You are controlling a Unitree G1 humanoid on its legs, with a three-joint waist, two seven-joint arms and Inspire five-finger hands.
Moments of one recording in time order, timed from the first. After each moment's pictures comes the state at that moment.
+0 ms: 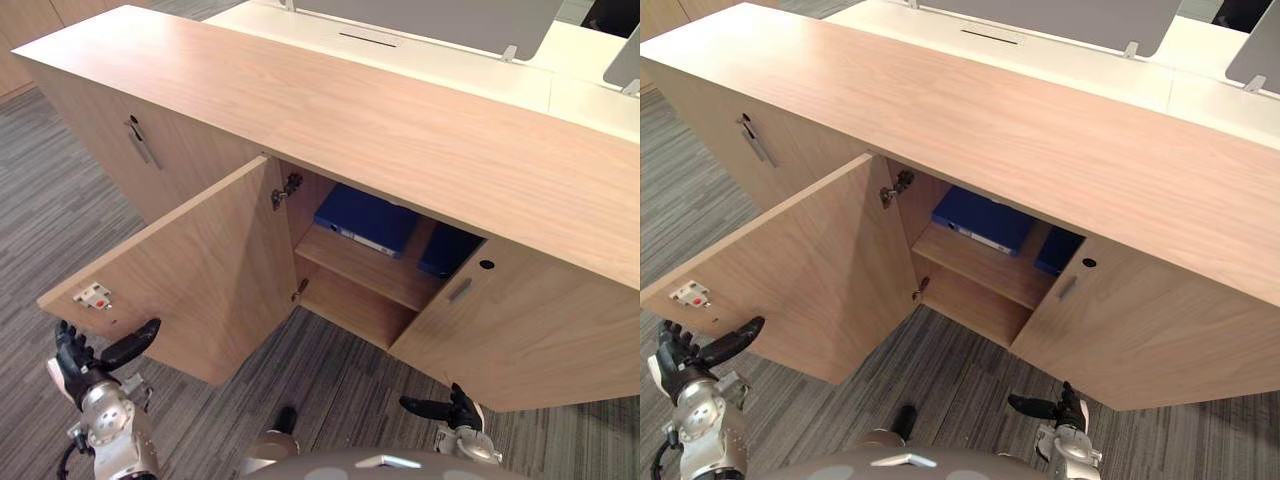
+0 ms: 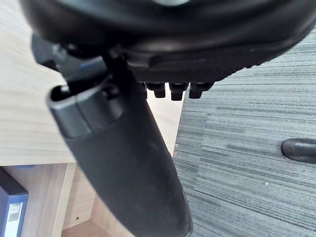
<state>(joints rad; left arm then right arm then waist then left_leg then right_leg) 0.17 0.19 0.55 0.32 -0.27 -0.13 0.28 0.12 -0.04 -0.20 0.89 0.12 -0.05 -0.17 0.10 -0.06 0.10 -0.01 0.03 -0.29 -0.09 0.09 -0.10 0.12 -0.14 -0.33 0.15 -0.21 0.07</state>
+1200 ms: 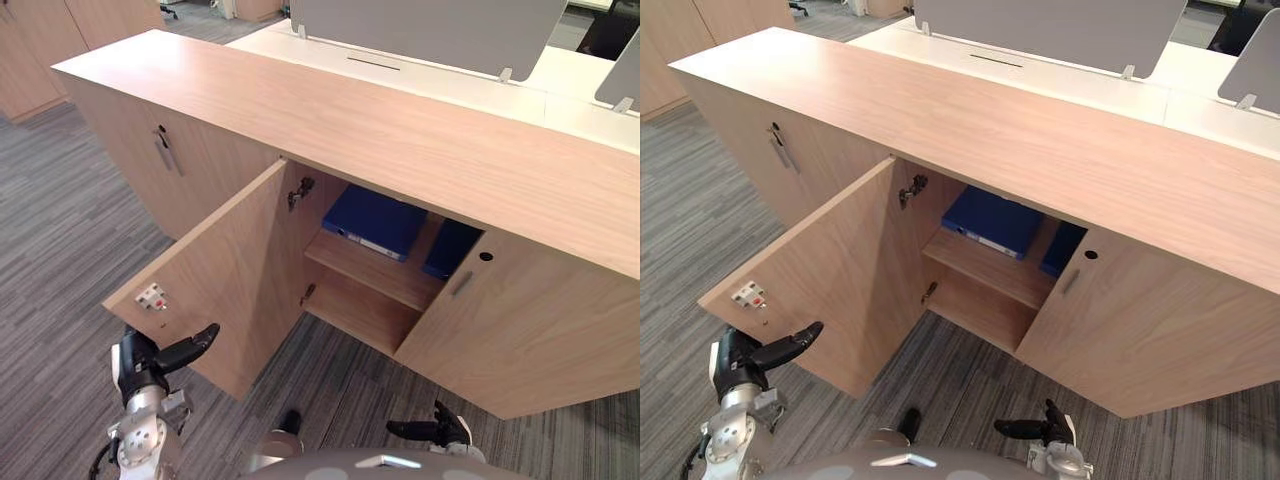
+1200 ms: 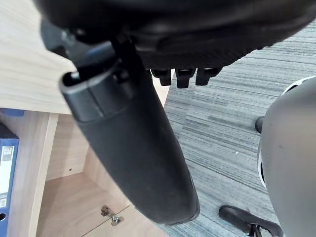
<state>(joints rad) 0.41 0.21 0.20 0.11 -0.35 -0.14 0.20 0.13 -0.04 -0.12 0.98 0.06 -0.04 -0.11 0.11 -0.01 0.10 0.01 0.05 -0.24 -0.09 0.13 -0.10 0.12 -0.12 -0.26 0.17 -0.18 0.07</state>
